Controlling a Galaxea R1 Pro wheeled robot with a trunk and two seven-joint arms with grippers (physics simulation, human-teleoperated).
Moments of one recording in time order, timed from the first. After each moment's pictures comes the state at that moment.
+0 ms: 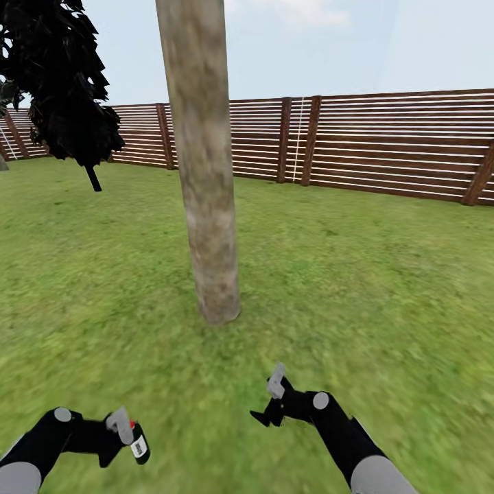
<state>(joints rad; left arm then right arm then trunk) -0.56 0.25 0.45 -0.51 -0.96 -0.08 -1.12 -0.54 0.11 0.05 -0.66 0.63 -0.08 0.68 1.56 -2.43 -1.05</state>
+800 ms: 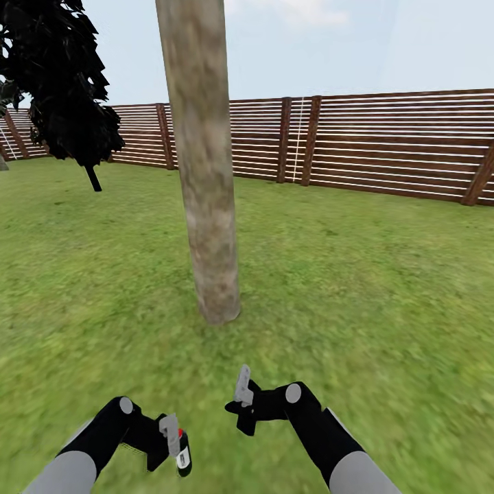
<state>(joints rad) -0.58 0.08 0.15 -0.54 -0.97 -0.05 -1.13 -0.55 0.17 0.24 -0.77 0.64 -0.05 0.88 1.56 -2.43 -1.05</state>
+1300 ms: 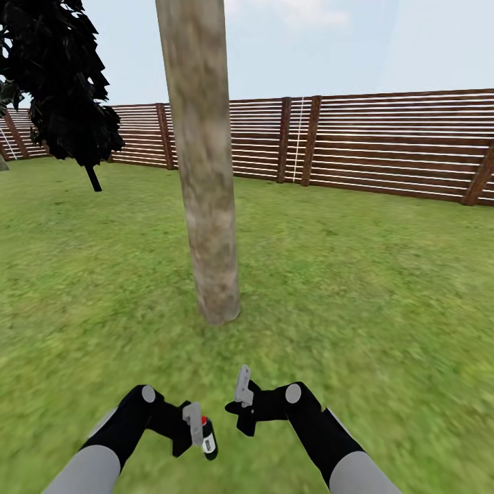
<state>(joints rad) -0.58 -0.02 0.12 -0.64 -0.97 -0.05 -1.18 -0.55 0.17 0.24 -0.76 0.64 -0.05 0.88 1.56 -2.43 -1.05</state>
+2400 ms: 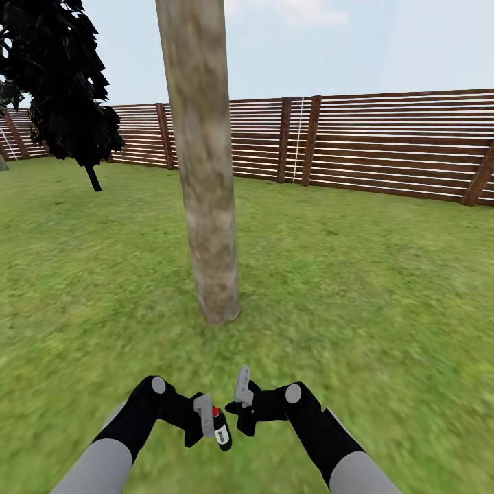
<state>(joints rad) -0.59 -0.07 0.12 -0.70 -0.97 -0.06 -1.23 -0.55 0.17 0.24 -0.76 0.64 -0.05 0.88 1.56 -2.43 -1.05</state>
